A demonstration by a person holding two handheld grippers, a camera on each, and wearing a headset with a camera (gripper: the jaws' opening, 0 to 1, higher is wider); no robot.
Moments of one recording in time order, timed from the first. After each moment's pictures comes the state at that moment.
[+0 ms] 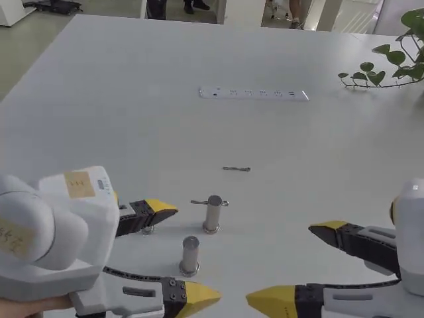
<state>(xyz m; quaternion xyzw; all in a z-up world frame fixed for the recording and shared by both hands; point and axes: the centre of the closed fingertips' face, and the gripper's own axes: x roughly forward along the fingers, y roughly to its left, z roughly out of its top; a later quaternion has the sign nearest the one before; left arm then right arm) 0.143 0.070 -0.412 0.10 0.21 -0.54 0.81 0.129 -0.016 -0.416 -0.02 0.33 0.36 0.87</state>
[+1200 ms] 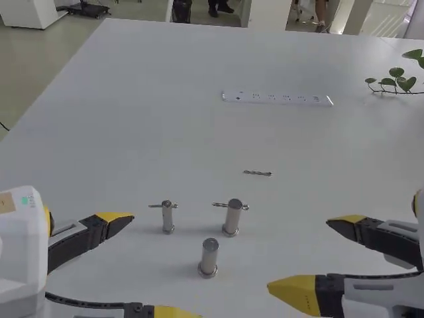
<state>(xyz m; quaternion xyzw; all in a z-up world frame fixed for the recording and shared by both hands) 0.135 0.123 -0.411 -0.01 0.23 -0.46 0.86 0.147 -0.018 -0.409 -0.04 0.32 0.37 0.87</state>
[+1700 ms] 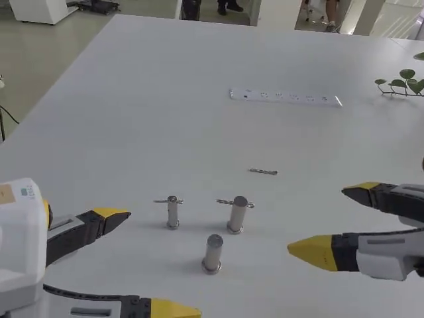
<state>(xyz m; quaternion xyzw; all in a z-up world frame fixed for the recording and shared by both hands) 0.133 0.131 -0.413 -0.01 0.24 -0.45 0.86 0.189 -0.038 -0.392 -0.11 0.31 0.37 0.87</state>
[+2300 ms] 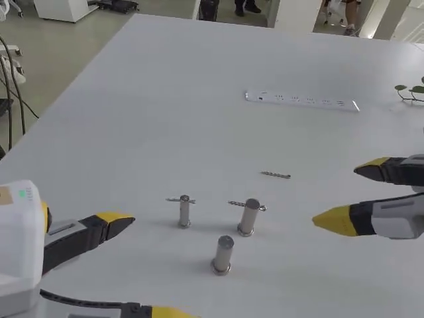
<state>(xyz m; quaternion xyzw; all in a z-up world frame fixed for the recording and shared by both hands) 0.120 0.137 -0.410 -0.03 0.25 -0.43 0.86 0.226 -0.051 -0.397 -0.21 0.34 0.39 0.83</state>
